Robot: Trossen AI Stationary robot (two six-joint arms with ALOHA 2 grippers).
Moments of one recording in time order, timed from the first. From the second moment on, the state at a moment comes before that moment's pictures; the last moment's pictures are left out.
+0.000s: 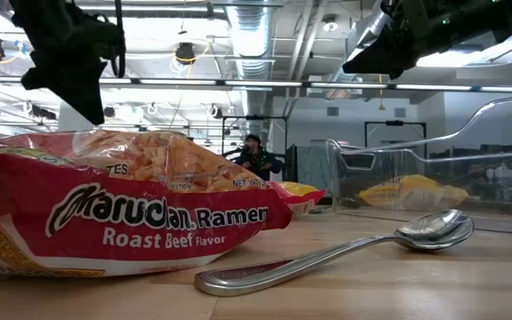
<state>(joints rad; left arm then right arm) -0.29 1.12 0.79 -0.93 -0.49 -1.16 -0.02 0.93 0.54 0.09 0.26 -0.04</state>
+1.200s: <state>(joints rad) -0.34 1.16 0.79 -0.92 -0.39 -1.16 -0.01 0.96 0.54 0.09 0.26 -0.03</state>
